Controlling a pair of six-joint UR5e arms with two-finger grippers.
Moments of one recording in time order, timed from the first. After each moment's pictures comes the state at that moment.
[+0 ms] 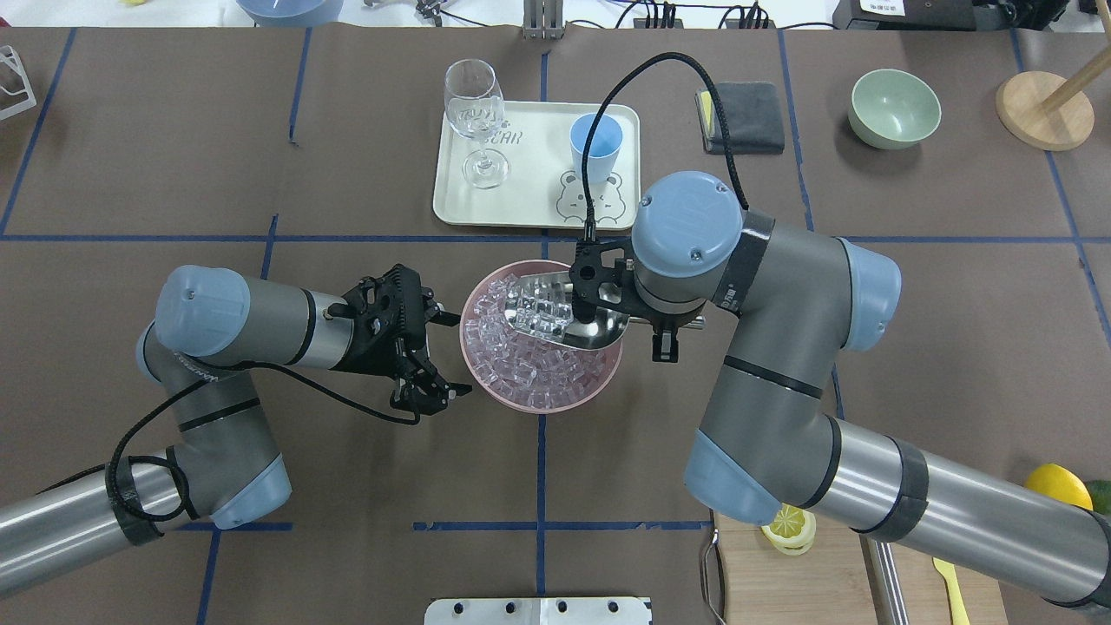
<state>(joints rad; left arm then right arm) -0.52 -1.99 -1.53 -2.70 -1.98 -0.12 0.54 -0.96 1.79 -1.77 1.79 -0.31</state>
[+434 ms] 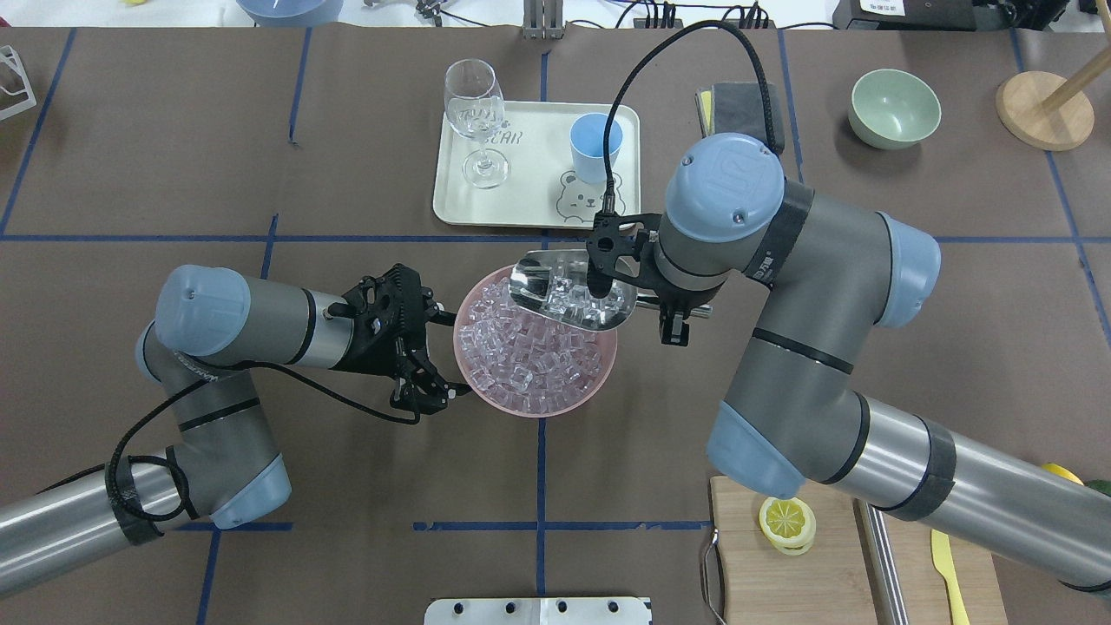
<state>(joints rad) -0.52 -1.99 -1.53 -2.70 -1.98 -0.12 0.60 -0.97 1.82 -1.75 1.87 -0.29</state>
